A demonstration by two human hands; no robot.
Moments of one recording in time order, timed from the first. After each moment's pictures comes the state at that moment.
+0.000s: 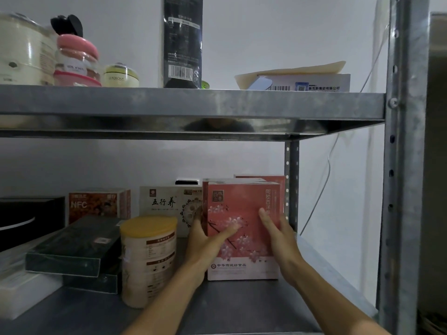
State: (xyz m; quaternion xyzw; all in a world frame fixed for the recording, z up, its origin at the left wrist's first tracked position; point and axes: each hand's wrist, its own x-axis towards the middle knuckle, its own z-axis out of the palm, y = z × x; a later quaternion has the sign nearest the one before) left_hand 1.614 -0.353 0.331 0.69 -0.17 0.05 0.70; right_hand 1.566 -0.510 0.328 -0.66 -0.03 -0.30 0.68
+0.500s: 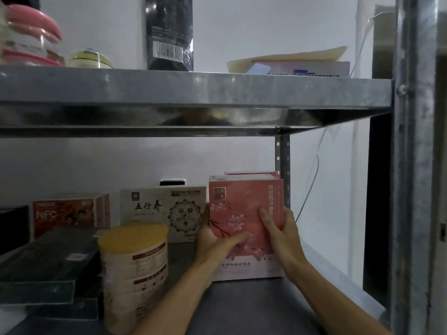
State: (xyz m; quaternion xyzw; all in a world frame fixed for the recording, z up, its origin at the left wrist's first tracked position) left_hand 1.652 -0.384 0.317 0.67 -0.24 0.02 0.71; right_hand 1.585 -0.519 0.324 -0.66 0.02 -0.40 0.64
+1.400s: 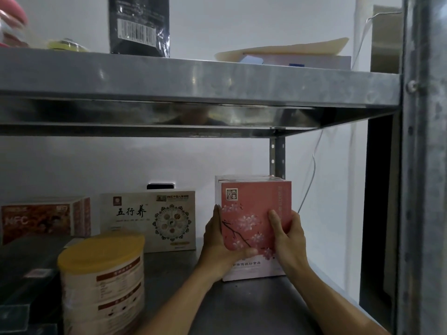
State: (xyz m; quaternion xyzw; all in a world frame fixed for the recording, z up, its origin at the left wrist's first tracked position) left_hand 1.691 -0.433 0.300 0.72 -0.34 0.06 0.59; right_hand 1.615 -0.572 0.314 -0.68 0.08 -0.45 0.58
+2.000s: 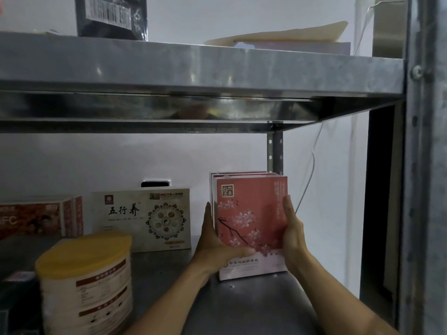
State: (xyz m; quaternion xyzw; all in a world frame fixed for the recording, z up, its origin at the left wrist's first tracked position) left_hand 1.697 -0.437 0.303 0.70 -0.34 0.02 0.63; right_hand 1.626 -0.593 0.326 -0.58 0.07 -0.37 0.72
